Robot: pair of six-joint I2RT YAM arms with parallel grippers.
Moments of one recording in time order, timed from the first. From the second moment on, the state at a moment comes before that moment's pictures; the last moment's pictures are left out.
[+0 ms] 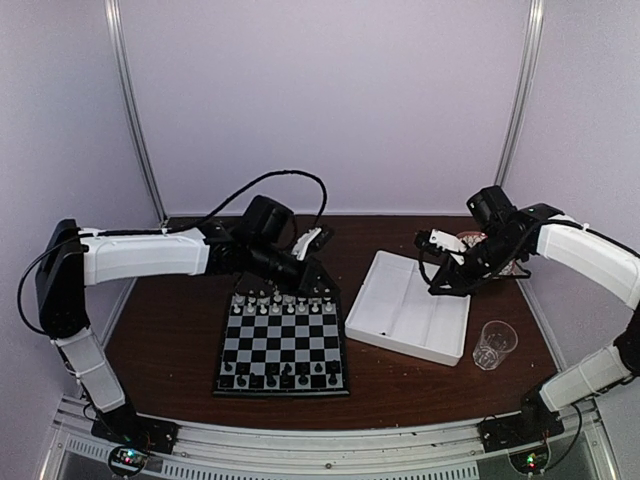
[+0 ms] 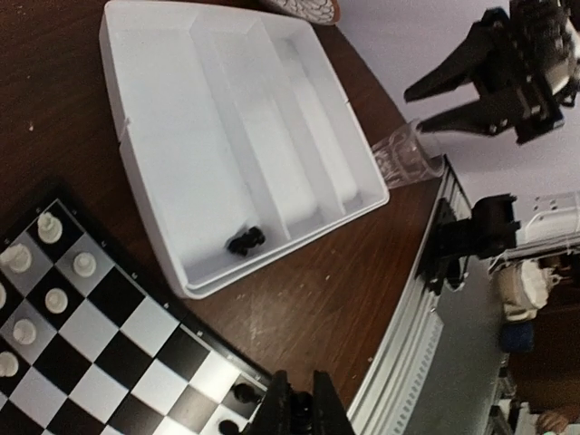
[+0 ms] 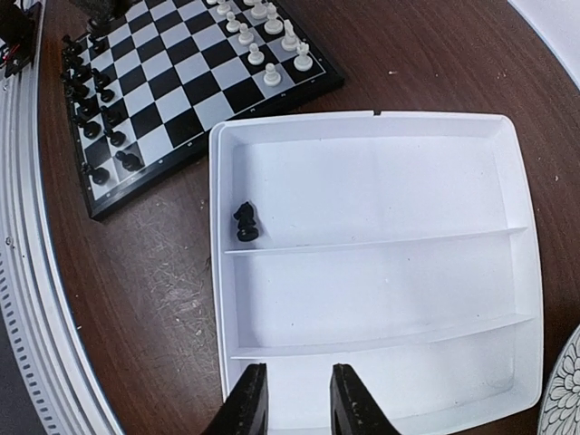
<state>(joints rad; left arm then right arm) -0.85 1.76 1.33 -0.25 0.57 -0.49 0.38 1.34 1.14 -0.87 -0.43 -0.62</state>
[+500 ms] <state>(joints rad) -0.96 1.45 0.87 -0.19 0.23 -0.20 0.37 1.35 1.06 -0.73 -0.41 -0.57</state>
